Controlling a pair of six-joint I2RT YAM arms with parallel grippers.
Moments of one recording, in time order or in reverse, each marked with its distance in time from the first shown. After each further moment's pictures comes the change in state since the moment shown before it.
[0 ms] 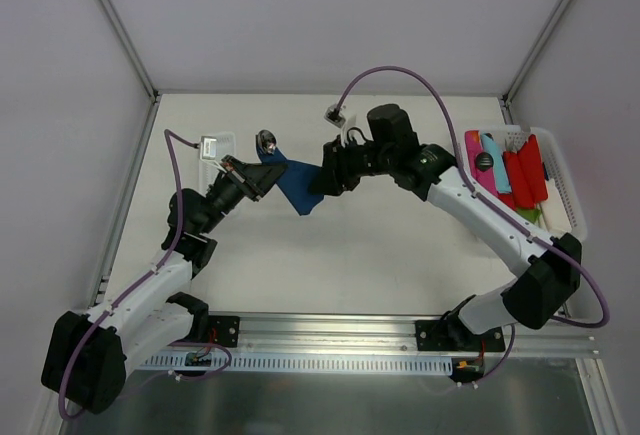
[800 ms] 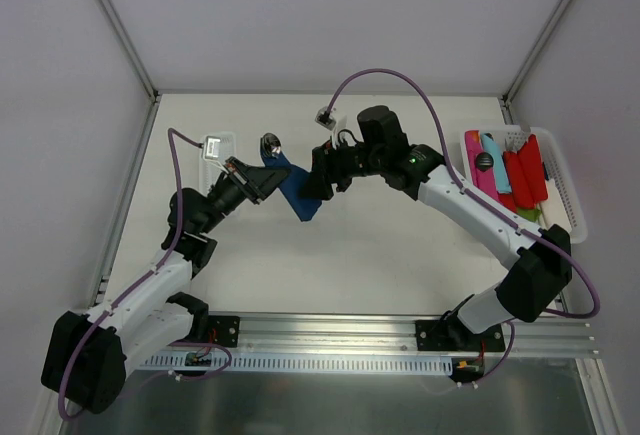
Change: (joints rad) left arm -0.001 -0.006 0.001 -0.014 0.058 -0.038; right arm 0.031 0.057 0.000 0.059 -0.015 -0.006
